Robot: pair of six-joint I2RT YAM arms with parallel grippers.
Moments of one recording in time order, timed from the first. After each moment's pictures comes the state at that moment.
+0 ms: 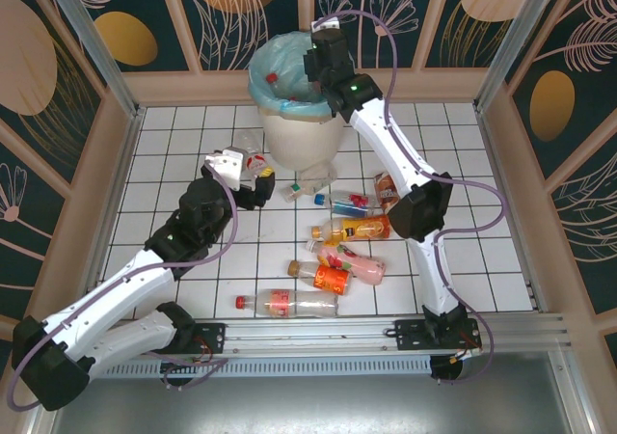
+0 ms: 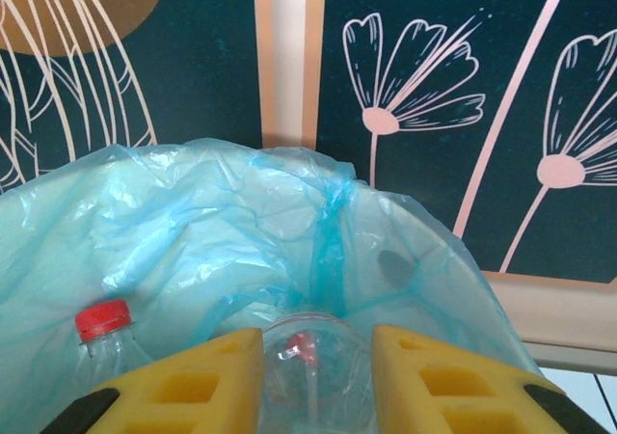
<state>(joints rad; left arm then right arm) -0.70 0.95 0.74 0.02 -0.35 -0.11 0.58 2.26 2.53 -0.58 0.42 0.08</state>
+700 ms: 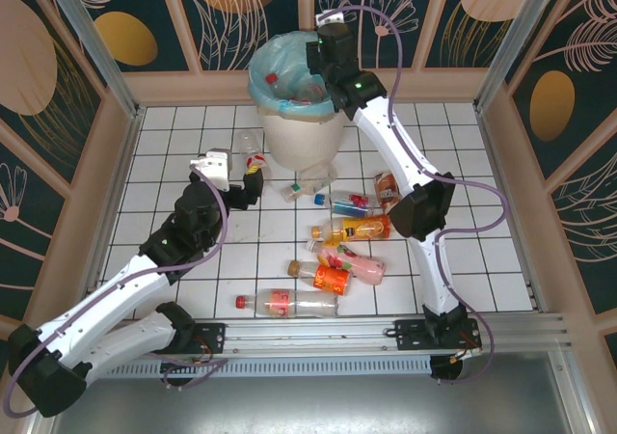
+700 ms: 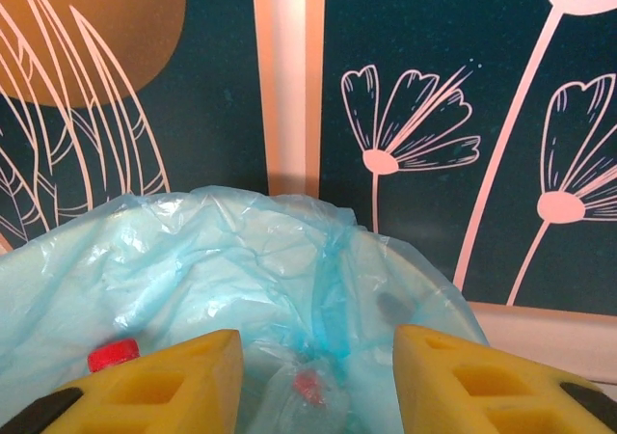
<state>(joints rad) -0.70 0.90 0.73 -0.04 -0.47 -0.23 0.56 2.26 2.55 -0.53 0.38 0.07</state>
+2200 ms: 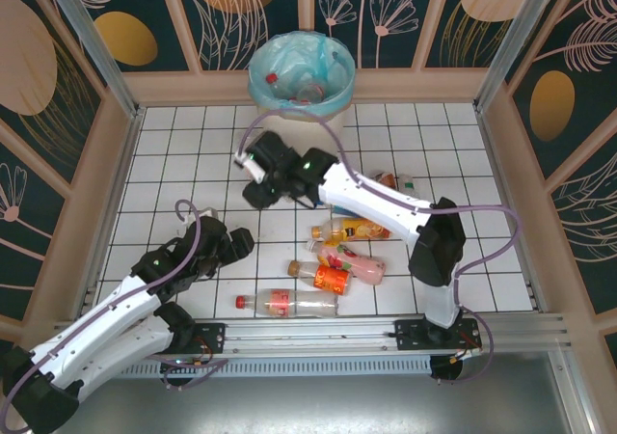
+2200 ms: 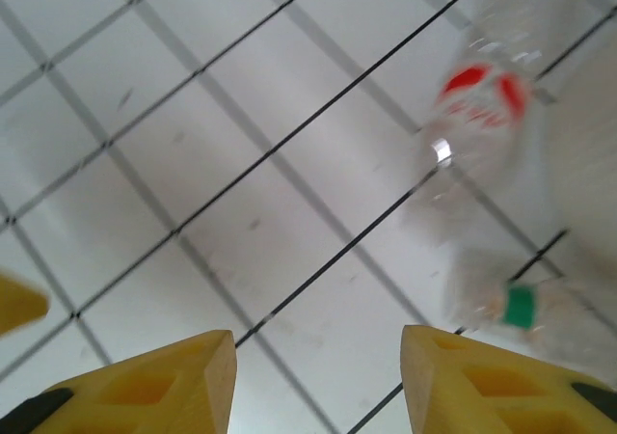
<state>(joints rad) -0.70 0.73 0.56 -0.70 -0.16 -0.99 1.03 1.90 1.82 -0.82 0.02 0.06</state>
